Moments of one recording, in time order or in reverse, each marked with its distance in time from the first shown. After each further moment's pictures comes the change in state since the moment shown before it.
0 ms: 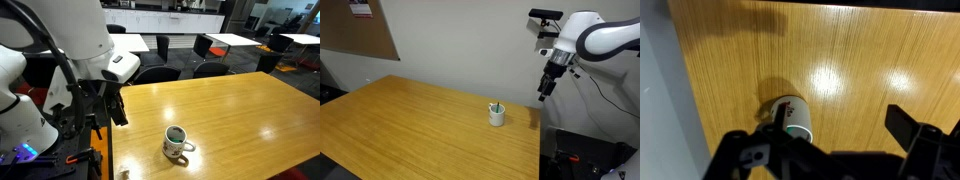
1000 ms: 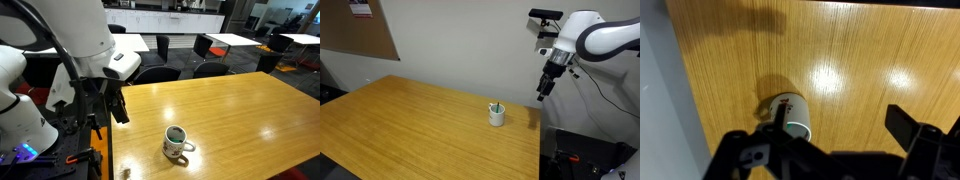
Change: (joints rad) arm -0.003 0.000 0.020 -0.001 0.013 0.013 0.017
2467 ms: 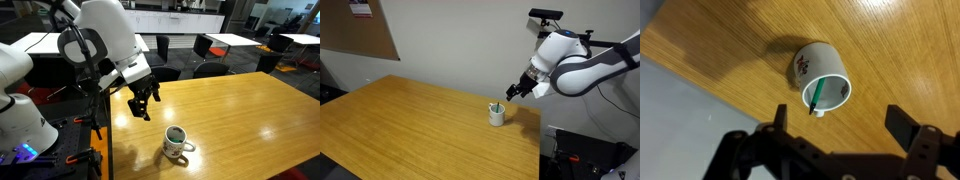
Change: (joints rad) arm -0.259 0.287 0.450 -0.012 -0.021 0.512 0.936
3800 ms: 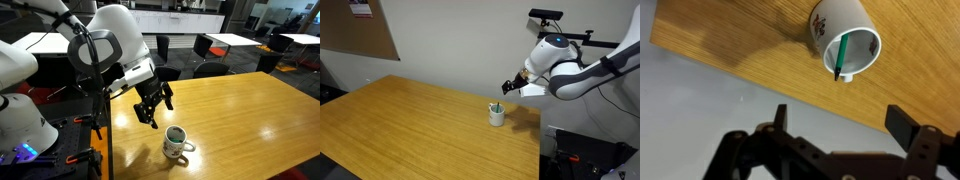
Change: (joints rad) arm -0.283 0.097 0.214 0.072 -0.426 0.088 0.569
